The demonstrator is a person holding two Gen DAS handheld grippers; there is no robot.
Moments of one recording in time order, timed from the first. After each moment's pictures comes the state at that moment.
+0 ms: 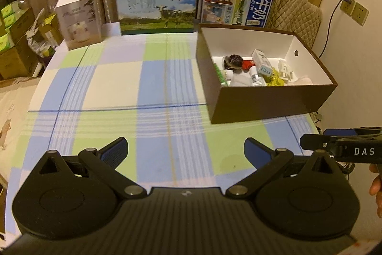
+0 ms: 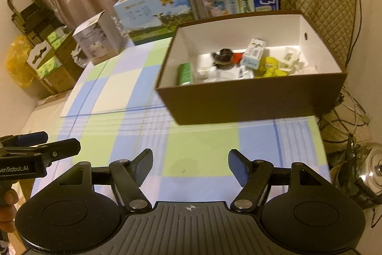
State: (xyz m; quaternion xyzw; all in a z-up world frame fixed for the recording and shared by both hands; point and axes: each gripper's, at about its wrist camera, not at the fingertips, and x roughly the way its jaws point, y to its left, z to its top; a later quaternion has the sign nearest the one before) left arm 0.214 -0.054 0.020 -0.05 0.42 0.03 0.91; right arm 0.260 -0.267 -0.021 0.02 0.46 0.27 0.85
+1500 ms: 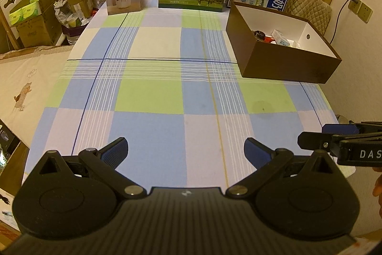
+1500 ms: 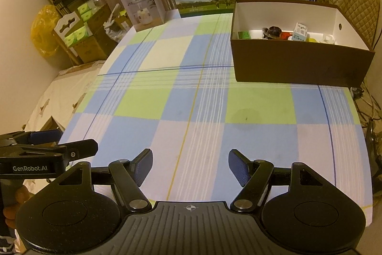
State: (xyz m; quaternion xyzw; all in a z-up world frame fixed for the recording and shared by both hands) left arm 0.084 0.005 0.004 -0.07 0.44 0.06 0.89; right arm 0.129 -0.205 -0.029 -0.01 0.46 0.32 0.83
